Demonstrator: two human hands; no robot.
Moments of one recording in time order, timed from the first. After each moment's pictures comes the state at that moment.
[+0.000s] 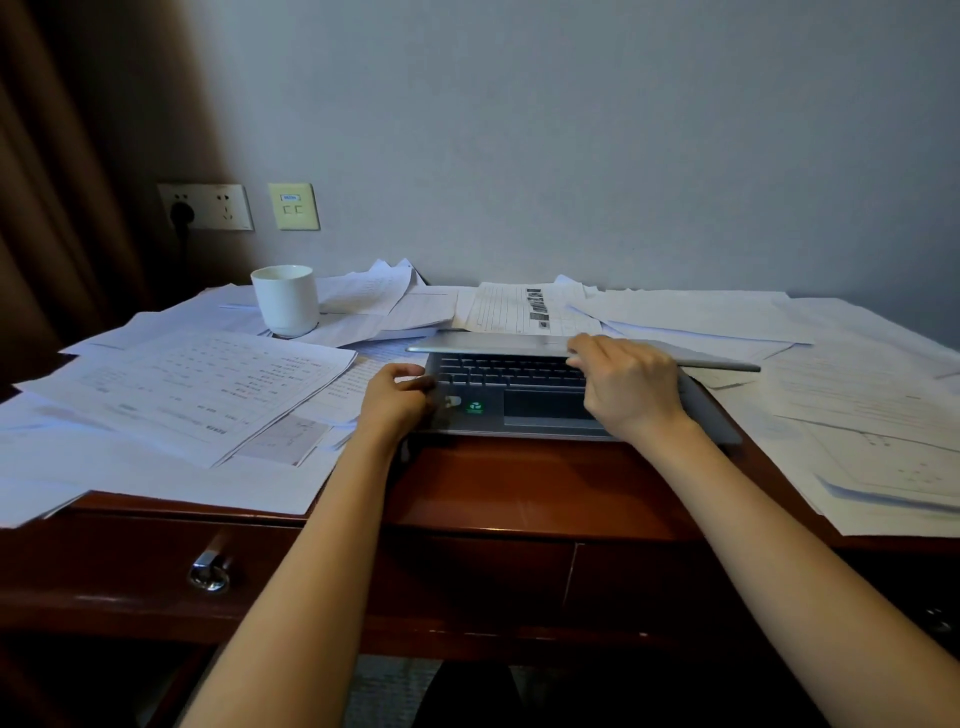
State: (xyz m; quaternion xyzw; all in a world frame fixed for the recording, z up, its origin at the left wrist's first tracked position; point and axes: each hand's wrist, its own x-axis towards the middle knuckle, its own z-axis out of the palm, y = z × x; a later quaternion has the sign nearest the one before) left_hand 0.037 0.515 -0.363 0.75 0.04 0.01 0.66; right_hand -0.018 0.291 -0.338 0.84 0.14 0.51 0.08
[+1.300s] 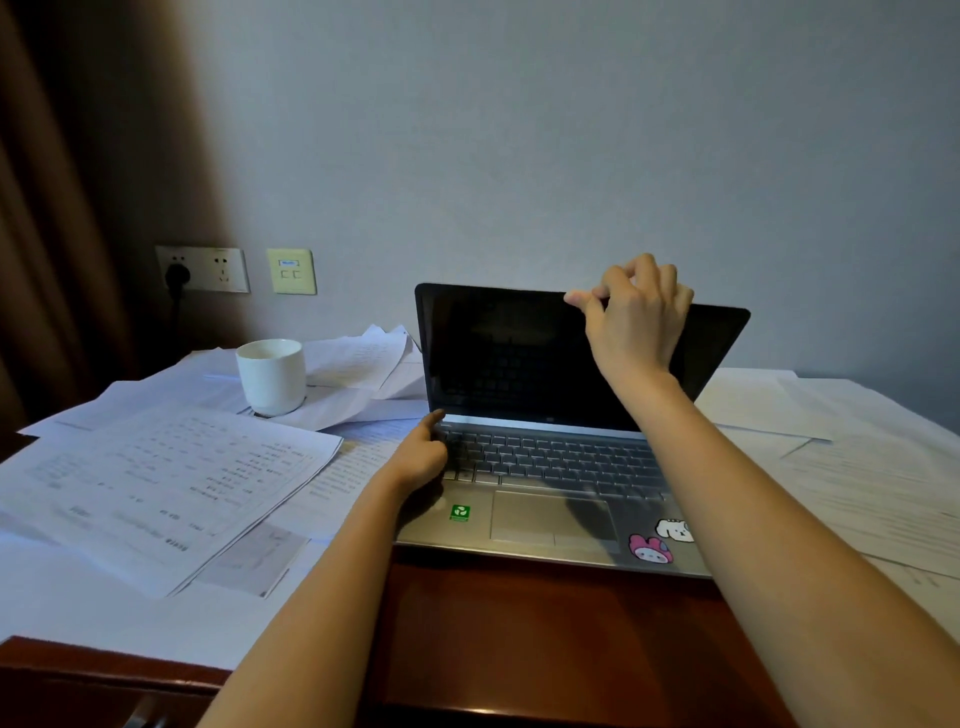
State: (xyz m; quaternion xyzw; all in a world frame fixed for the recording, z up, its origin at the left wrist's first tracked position) left_hand 0.106 0.484 -0.340 0.84 -0.09 -0.06 0.53; right_hand 0.079 0.281 -0.227 0.83 -0.05 0.55 -0.07
